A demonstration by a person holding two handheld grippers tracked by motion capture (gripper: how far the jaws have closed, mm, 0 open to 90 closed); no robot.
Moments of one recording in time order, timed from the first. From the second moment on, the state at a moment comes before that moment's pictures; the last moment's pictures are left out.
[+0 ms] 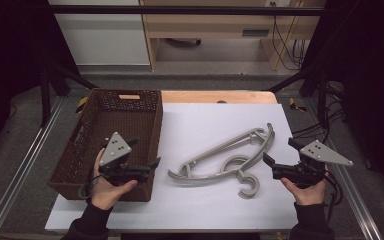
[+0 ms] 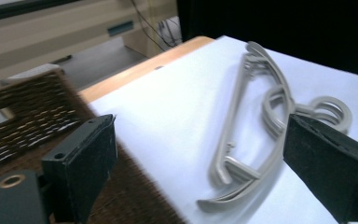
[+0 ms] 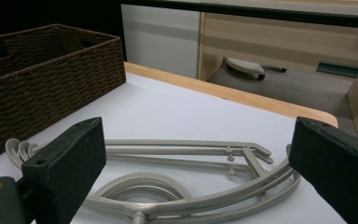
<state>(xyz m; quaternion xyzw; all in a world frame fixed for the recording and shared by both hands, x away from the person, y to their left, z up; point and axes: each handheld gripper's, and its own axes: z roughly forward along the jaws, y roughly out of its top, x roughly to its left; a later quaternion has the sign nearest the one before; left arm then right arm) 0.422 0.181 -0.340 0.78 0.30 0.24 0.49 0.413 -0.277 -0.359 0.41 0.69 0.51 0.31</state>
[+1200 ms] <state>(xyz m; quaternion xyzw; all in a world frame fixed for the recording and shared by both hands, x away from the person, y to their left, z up) 0.457 0.025 -0.406 0.91 0.17 0.17 0.35 0.412 -0.277 -0.359 0.41 0.70 0.51 0.31</state>
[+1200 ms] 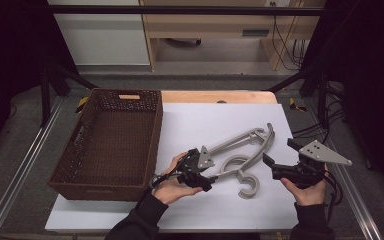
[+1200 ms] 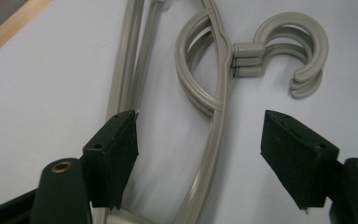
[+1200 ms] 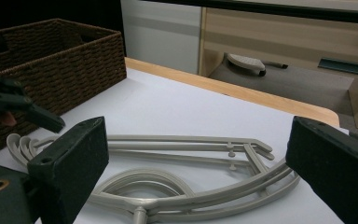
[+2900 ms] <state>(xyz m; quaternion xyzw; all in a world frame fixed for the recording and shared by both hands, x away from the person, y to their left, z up) 0.491 -0.058 -0.445 0.94 0.14 0.12 0.28 0.411 -0.284 -0.357 0.42 0.69 0.50 0.30</state>
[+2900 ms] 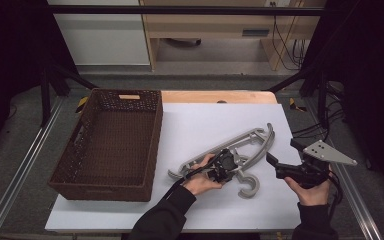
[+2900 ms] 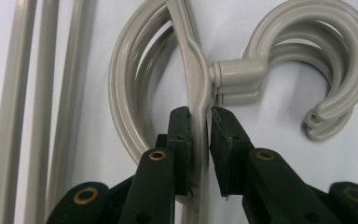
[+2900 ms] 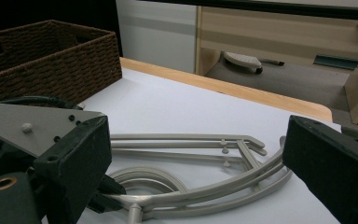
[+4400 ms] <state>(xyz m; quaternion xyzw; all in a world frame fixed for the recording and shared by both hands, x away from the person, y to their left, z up) 0.479 -0.017 -0.372 0.91 0.16 0.11 0.36 0.403 -0.303 -0.349 0.43 0.67 0.52 0.32</state>
